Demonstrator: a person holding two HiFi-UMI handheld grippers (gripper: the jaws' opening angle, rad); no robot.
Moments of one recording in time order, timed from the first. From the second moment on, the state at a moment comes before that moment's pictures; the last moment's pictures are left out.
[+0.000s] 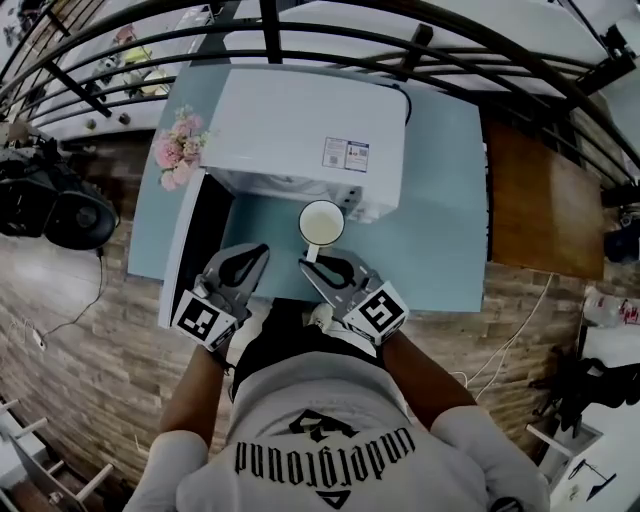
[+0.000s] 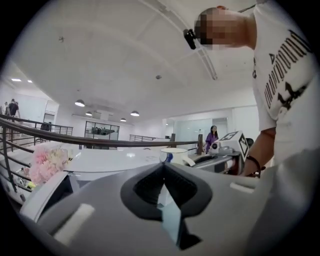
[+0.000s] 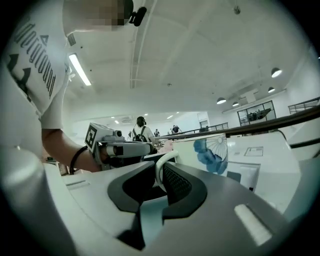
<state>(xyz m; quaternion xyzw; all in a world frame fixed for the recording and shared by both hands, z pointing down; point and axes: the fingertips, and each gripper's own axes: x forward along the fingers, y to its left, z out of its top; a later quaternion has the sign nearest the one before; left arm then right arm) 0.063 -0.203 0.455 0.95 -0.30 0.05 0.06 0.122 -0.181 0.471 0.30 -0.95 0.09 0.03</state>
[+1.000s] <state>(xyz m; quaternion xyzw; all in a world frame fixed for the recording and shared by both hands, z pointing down) 0.068 -0.168 0.344 0.96 -0.27 0.02 -0.03 0.153 -0.133 0.348 0.34 -0.94 0.02 -0.02</state>
